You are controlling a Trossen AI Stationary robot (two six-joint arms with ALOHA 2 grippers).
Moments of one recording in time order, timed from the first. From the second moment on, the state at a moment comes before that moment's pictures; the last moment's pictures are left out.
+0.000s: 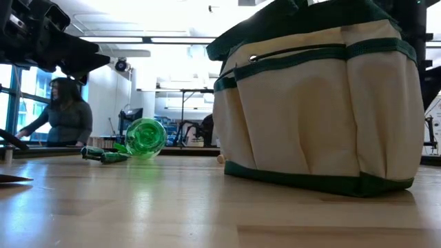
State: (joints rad) left arm -0.17 0.02 0.04 -0.01 -0.19 -0.11; right arm 0.03 1.20 0.75 -1.12 0.10 1.66
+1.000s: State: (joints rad) left arm -0.17 0.02 0.04 -0.01 -0.08 -0.21; right arm -0.09 1.24 0.66 -0.92 0.04 1.72
